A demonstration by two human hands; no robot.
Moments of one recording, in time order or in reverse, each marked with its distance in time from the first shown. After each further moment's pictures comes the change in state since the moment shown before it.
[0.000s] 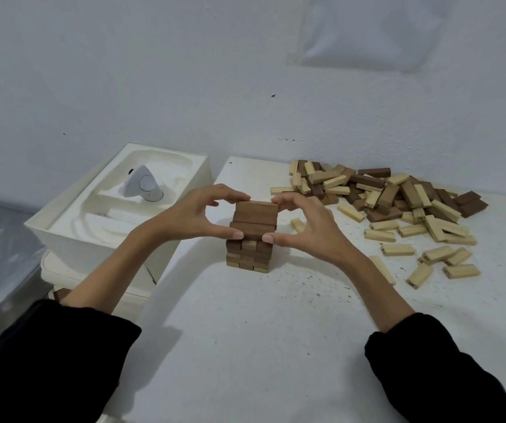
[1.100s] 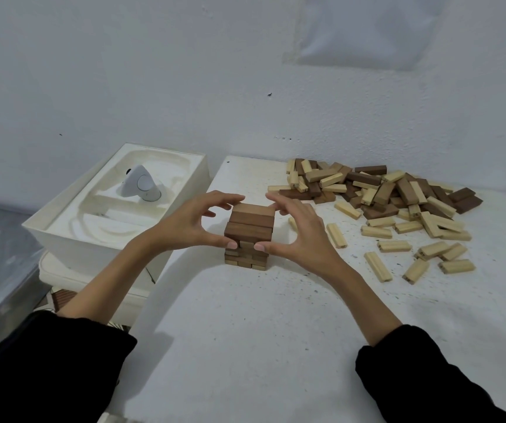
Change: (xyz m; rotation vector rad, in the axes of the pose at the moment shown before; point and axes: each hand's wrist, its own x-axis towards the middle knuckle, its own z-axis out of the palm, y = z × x) left_hand -0.009 -0.011 0.010 -0.046 -0.010 -0.029; right_hand -0.009 0.009 0.025 0.018 0.084 -0.055
